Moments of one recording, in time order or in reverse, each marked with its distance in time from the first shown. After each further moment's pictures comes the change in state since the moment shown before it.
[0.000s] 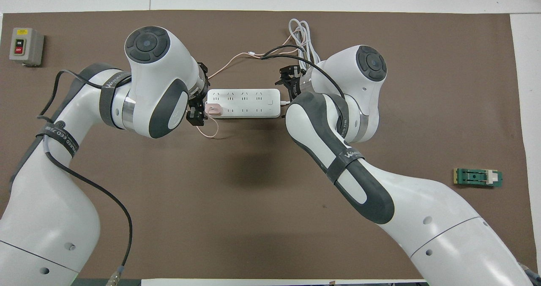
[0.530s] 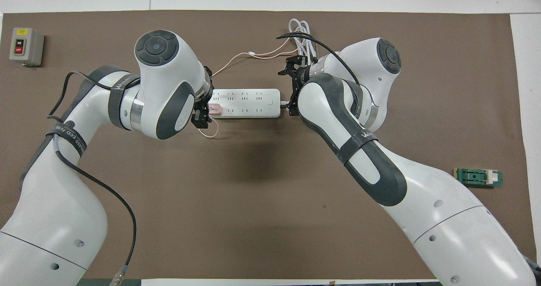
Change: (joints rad) left arm -0.017 0.023 0.000 -0.004 0.000 0.003 -0.014; right arm -0.034 0.040 0.002 0.030 0.148 -0.005 0.000
